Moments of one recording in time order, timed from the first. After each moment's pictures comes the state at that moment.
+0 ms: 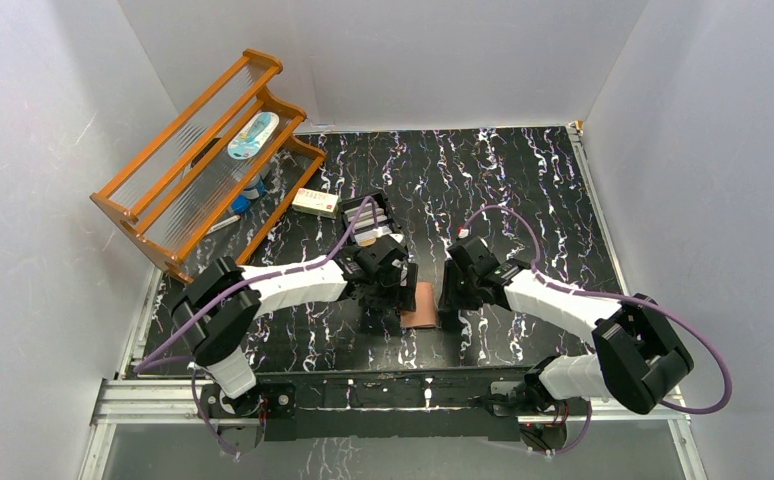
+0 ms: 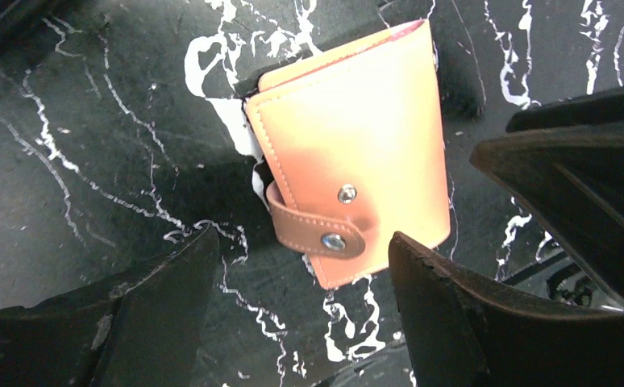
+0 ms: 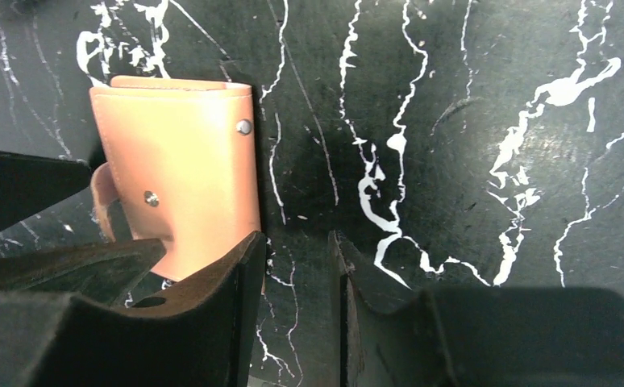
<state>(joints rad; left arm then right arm) -0.95 1.69 1.00 -0.35 0.00 -0.74 0.68 1.29 0.64 -0.41 0.00 0.69</state>
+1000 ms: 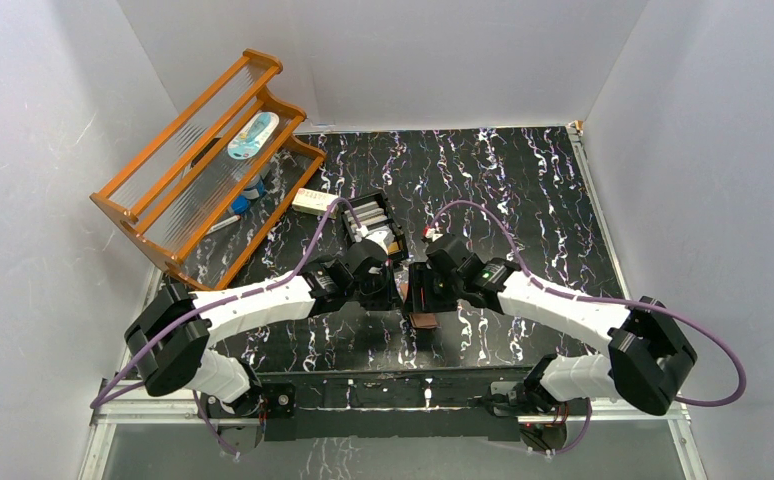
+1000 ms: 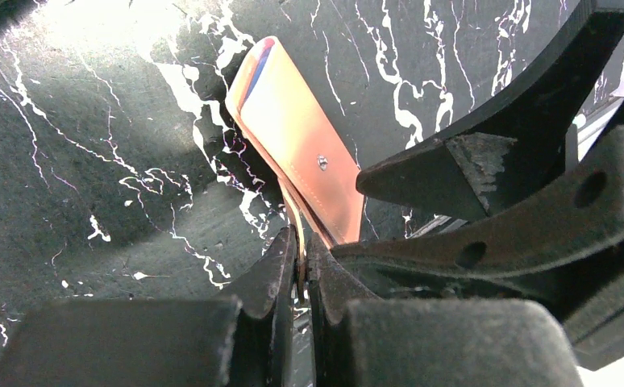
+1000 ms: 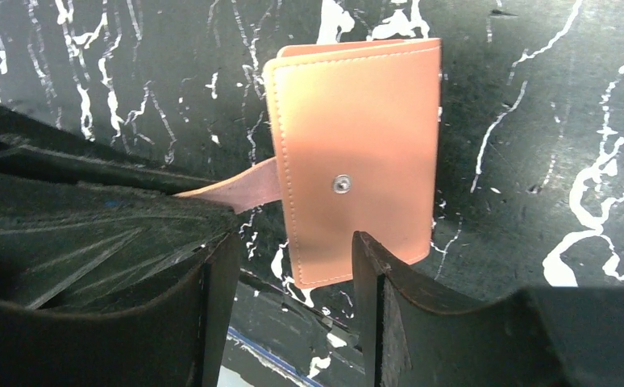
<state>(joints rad) -0.96 1.42 0.84 -0.23 0.04 -0.83 0.86 1.27 0.76 -0.42 -0.13 0.70</state>
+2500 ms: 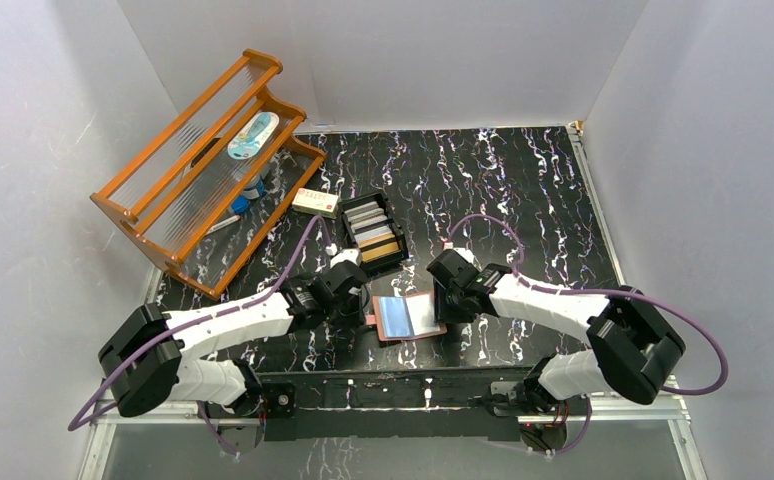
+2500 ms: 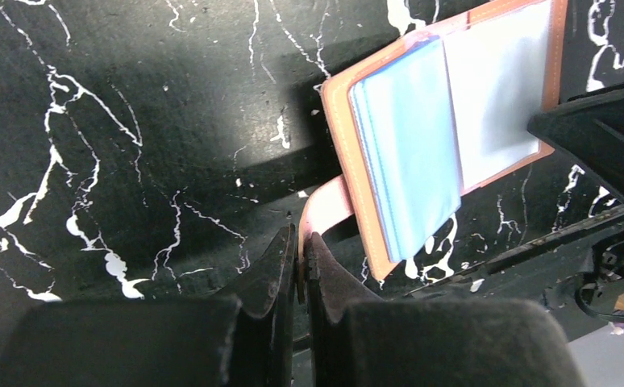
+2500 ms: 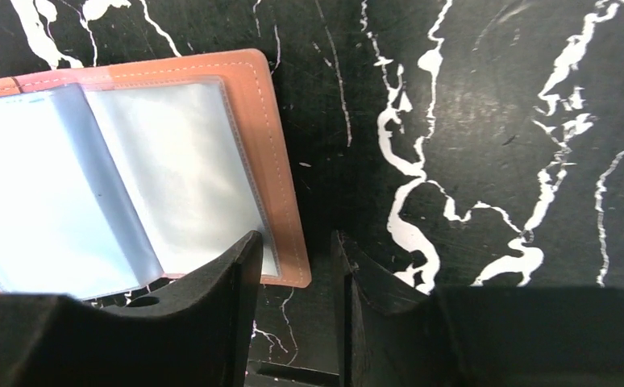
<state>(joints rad) -0.96 1.26 0.69 -0.42 -0.14 -0.83 0.85 1.33 0.69 -0.54 0.13 0.76</state>
